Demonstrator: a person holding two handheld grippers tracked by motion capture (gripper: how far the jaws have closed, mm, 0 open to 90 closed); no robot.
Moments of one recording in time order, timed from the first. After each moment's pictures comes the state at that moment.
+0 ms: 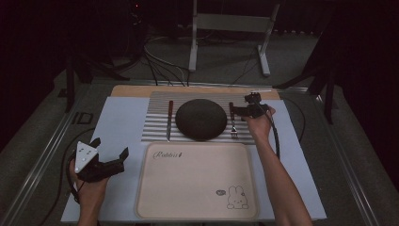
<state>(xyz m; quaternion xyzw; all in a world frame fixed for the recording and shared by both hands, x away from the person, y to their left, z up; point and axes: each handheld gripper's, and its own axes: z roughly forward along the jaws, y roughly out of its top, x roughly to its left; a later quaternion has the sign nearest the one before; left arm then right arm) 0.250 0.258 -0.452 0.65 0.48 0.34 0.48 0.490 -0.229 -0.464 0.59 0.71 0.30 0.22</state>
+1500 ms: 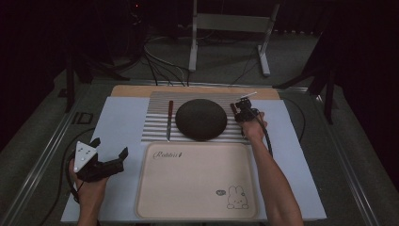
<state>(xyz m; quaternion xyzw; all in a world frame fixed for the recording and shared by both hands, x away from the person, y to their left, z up) 0.252 0.259 -0.453 0.65 0.48 0.34 0.48 0.508 -0.217 -0.503 0.59 0.77 0.19 0.16</state>
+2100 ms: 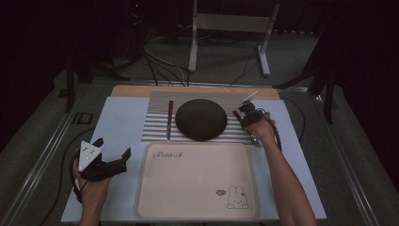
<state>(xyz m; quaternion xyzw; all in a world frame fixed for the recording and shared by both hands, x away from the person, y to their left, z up) 0.254 0.253 -0.455 0.66 0.48 0.34 0.47 0.498 -0.228 -0.493 0.54 0.83 0.09 0.11</state>
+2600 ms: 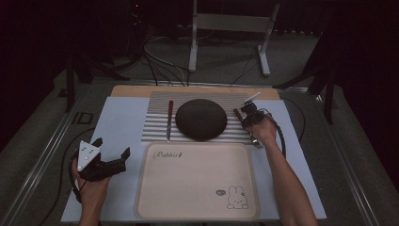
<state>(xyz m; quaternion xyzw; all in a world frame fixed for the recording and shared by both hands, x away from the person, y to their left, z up) 0.254 0.254 -0.455 0.66 0.48 0.34 0.47 0.488 -0.234 -0.487 0.54 0.82 0.13 0.13</state>
